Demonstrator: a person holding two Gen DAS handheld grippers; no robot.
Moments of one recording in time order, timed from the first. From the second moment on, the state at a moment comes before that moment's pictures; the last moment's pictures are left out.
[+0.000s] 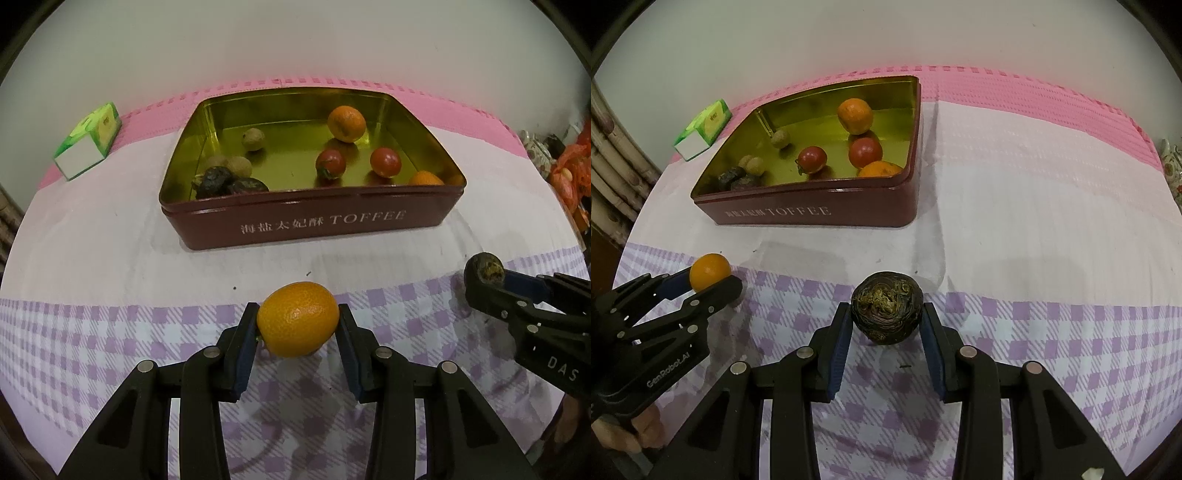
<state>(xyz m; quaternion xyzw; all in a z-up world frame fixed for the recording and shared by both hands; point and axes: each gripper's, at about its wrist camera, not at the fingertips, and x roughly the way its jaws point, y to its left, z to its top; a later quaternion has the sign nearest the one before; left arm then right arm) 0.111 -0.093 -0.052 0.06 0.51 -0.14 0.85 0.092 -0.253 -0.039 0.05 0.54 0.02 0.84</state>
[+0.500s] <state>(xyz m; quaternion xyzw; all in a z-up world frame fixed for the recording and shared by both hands) 0.123 -0.077 -0.024 0.04 0.46 -0.14 0.87 0.100 -0.246 -0.009 0.06 0.51 0.04 0.86</state>
